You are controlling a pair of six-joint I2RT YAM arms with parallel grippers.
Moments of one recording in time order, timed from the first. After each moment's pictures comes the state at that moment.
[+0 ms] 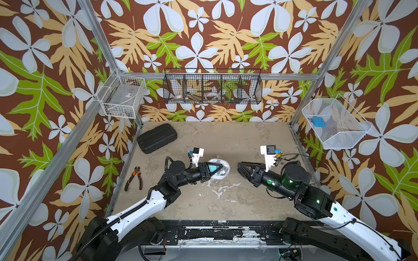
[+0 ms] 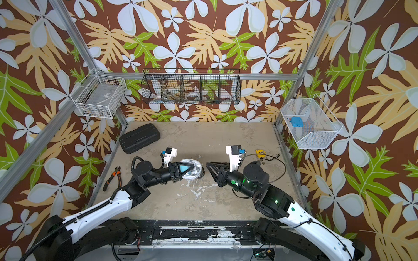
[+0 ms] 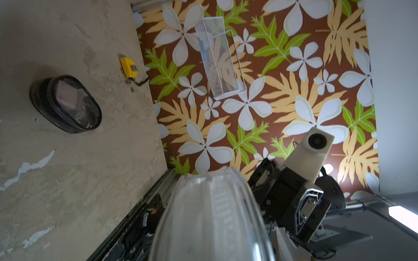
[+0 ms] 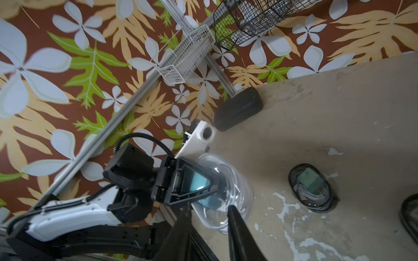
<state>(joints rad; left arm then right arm) -0.66 1.04 0.58 0.49 0.62 -1.35 0.90 0.80 0.94 -0.32 0.00 0.61</state>
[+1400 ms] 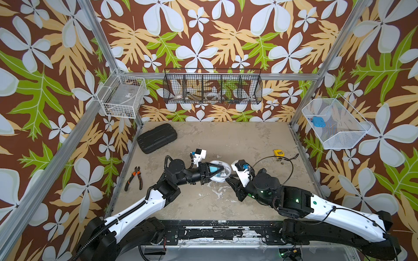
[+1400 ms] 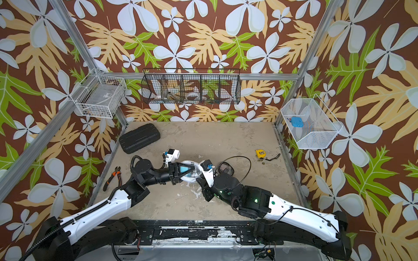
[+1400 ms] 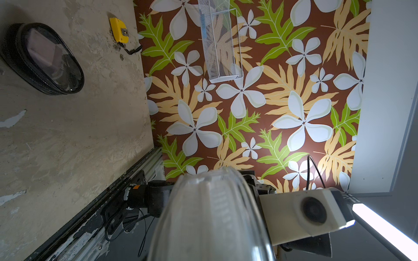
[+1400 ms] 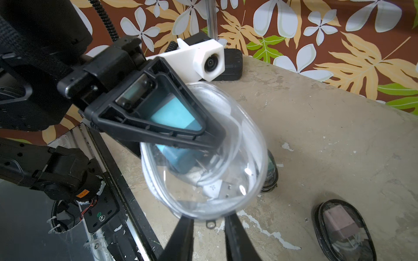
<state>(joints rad) -0.66 1.04 0.59 0.46 0.66 -1.49 1.18 0.96 0.94 -0.42 0.30 0.26</state>
